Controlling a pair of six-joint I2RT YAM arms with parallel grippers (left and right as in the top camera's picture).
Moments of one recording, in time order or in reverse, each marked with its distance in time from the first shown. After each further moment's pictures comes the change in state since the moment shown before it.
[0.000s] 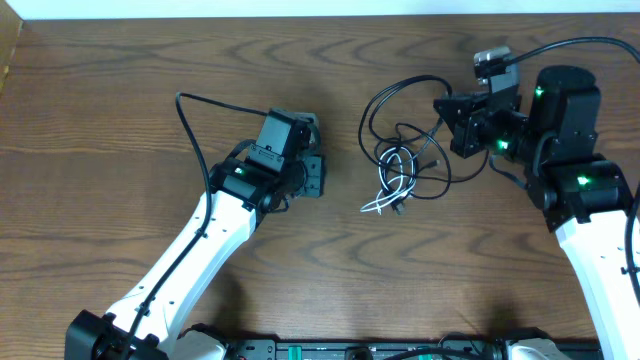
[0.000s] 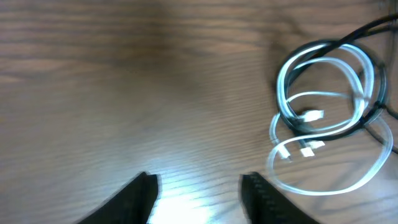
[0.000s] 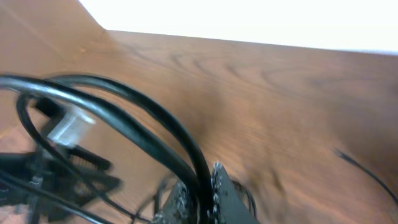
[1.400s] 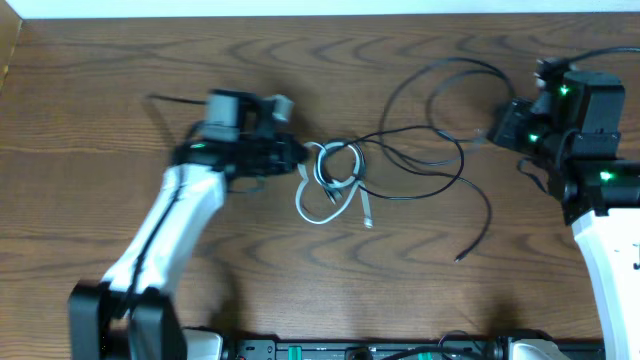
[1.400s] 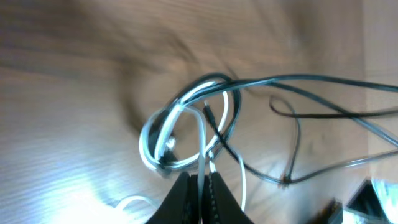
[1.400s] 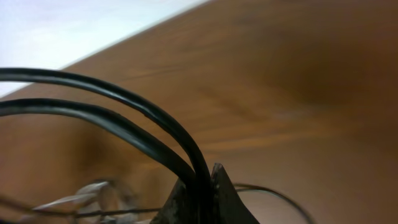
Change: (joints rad) left arm 0.296 0.109 -0.002 0.105 0.495 0.021; right arm -0.143 0.016 0.006 -0.202 0.425 0.296
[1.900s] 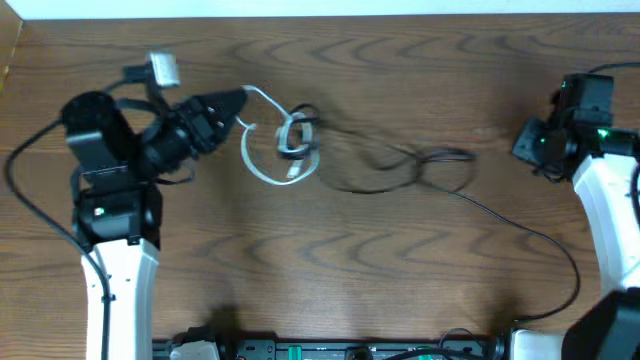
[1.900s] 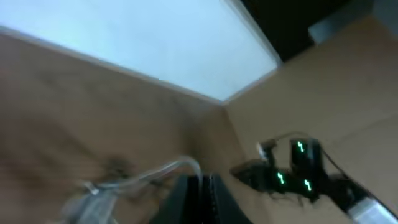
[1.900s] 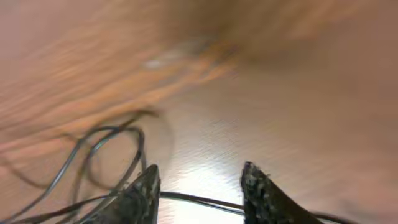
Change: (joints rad) left arm 0.318 -0.388 -0.005 0.324 0.340 -0.336; right arm -0.136 0.259 0.001 -0.117 0.089 -0.082
